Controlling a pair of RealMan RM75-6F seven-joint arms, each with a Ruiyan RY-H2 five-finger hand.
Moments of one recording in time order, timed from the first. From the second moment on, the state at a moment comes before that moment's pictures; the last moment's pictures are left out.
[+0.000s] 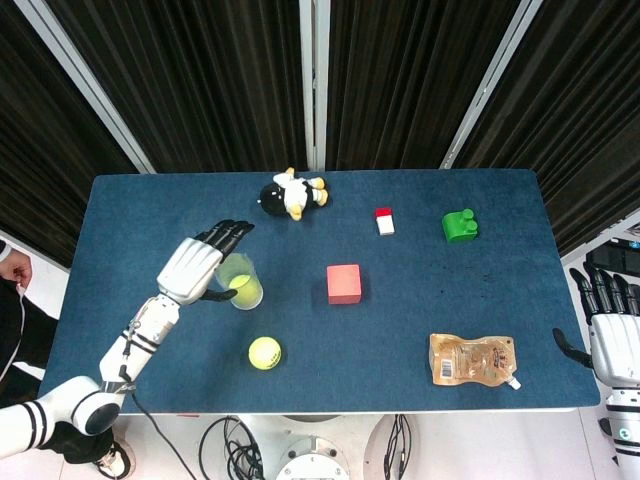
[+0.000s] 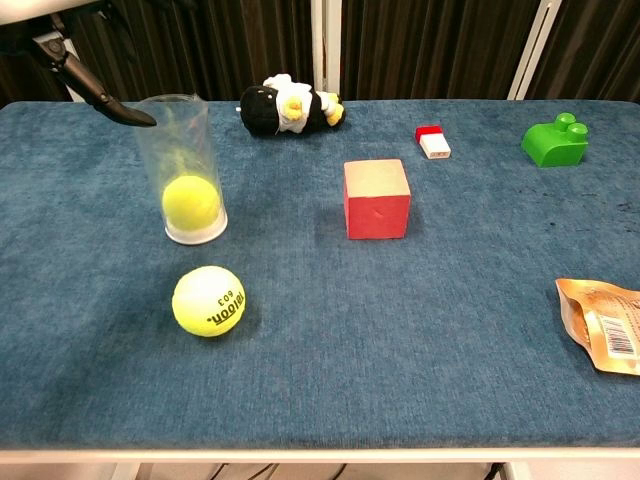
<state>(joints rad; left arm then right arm) -0.67 -1.31 -0.21 -1.64 1.40 1.07 0.12 0.08 -1.08 0.11 -1.64 -1.46 1.50 -0.05</state>
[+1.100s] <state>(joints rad) -0.58 -1.57 0.09 -1.38 1.82 1.16 0.13 0.07 -1.09 0.11 -1.61 -1.45 1.49 -0.03</state>
